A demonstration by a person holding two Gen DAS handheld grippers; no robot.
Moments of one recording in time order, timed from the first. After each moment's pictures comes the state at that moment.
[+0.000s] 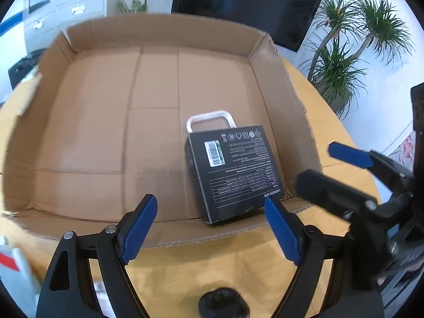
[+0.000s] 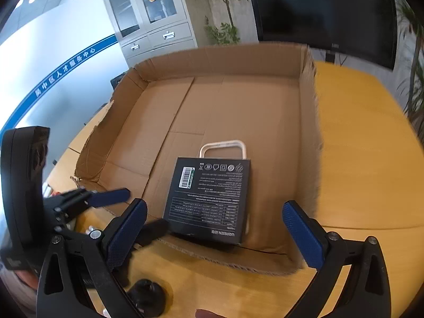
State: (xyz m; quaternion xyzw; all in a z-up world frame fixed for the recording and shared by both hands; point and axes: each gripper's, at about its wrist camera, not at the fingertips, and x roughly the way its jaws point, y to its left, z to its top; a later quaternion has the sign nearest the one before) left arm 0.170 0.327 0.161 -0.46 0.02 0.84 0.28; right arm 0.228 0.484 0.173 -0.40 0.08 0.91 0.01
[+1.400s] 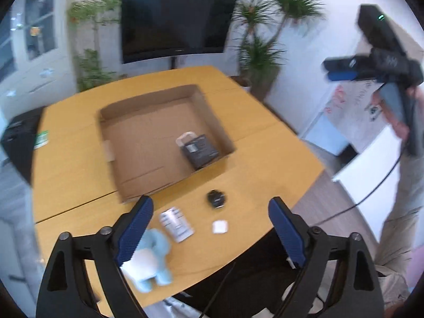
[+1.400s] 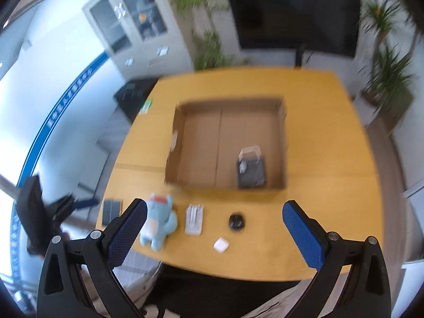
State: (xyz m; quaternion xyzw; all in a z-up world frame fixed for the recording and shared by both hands) left arm 0.285 0.117 0.457 -0.42 0.11 0.79 0.43; right arm 0.364 0.355 0.553 -0.45 0.16 0.87 0.10
